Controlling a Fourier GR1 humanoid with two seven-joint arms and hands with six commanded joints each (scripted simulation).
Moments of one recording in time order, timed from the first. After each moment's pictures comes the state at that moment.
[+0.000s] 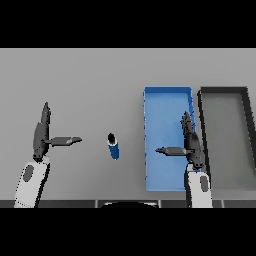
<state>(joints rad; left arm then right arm) -0.11 0.43 -0.16 -1.48 0.24 0.26 0.01 0.00 0.00 0.00 -1.57 0.00 0.00 0.00</state>
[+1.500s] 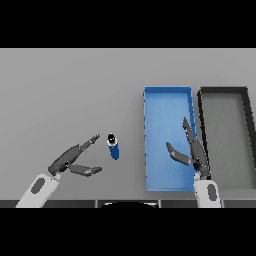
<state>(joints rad) -0.03 0.57 -0.48 -1.66 0.16 -0.22 -0.05 0.11 -0.14 0.09 -1.70 0.11 0.09 -0.10</state>
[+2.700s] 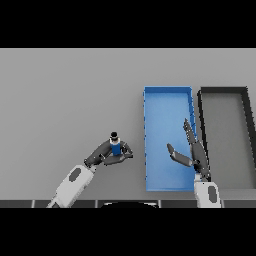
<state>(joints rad) -0.20 0.17 -0.54 -1.33 0.14 -0.18 -0.11 0.13 -0.13 0.08 -1.72 0.10 0.09 -0.11</state>
